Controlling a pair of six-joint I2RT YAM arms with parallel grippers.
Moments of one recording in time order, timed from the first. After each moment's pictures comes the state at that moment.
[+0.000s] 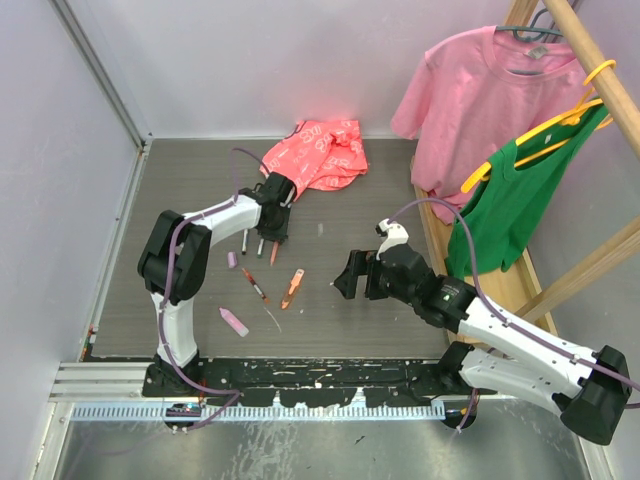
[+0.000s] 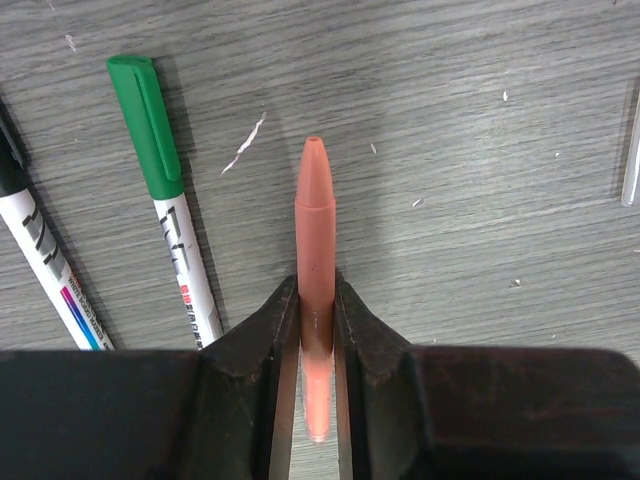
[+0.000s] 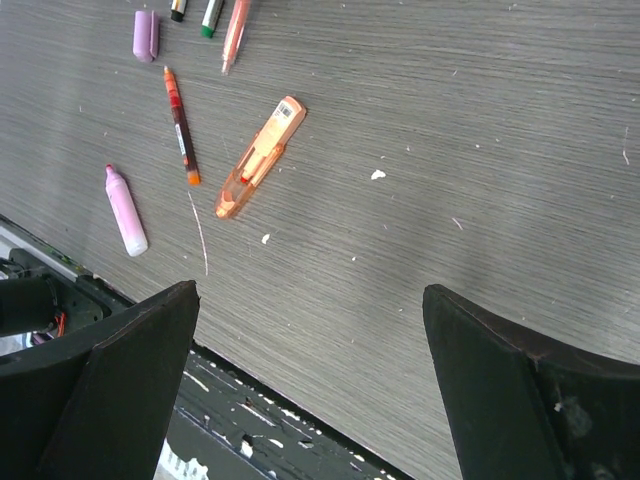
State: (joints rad) left arm -0.50 1.97 1.37 -0.53 -0.11 -0.30; right arm 0.85 0.89 0.66 -0.37 0.13 0.69
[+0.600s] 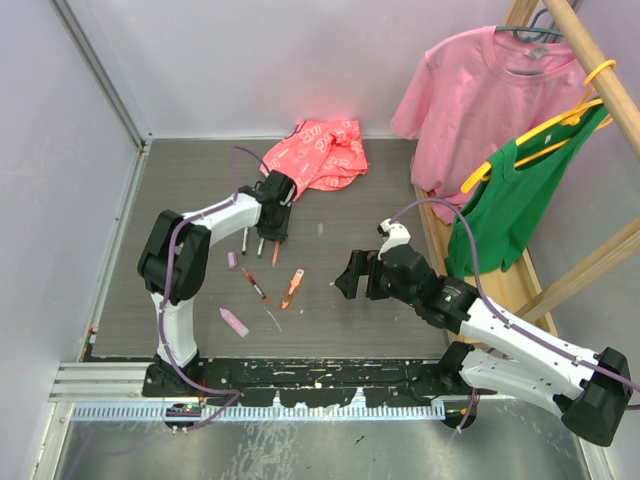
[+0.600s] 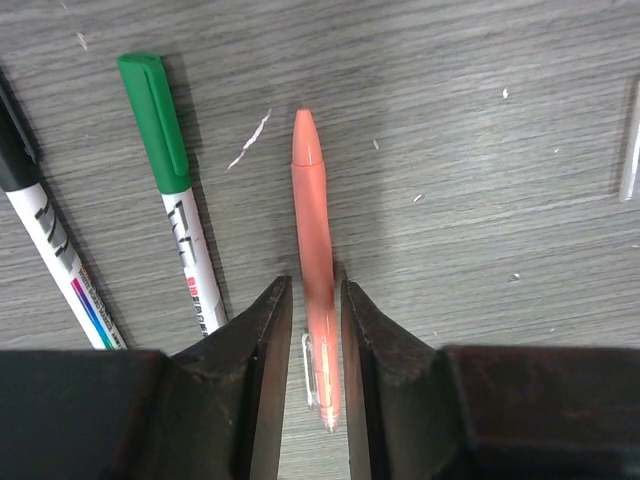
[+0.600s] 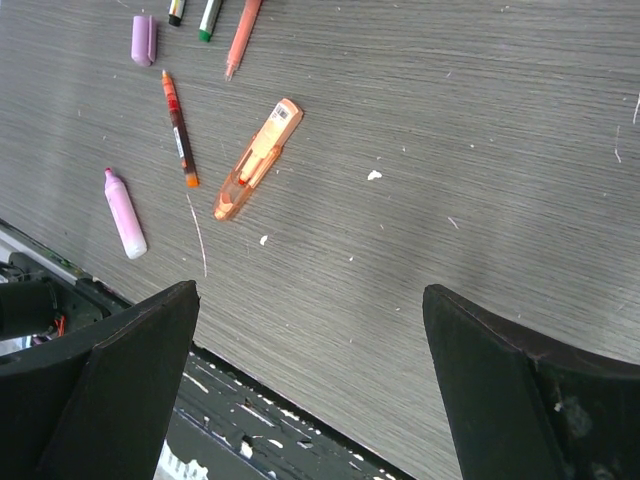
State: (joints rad) left arm -0.50 1.97 1.38 -0.55 -0.12 -0.30; right arm 0.85 0.87 0.66 -0.38 0.14 0.69
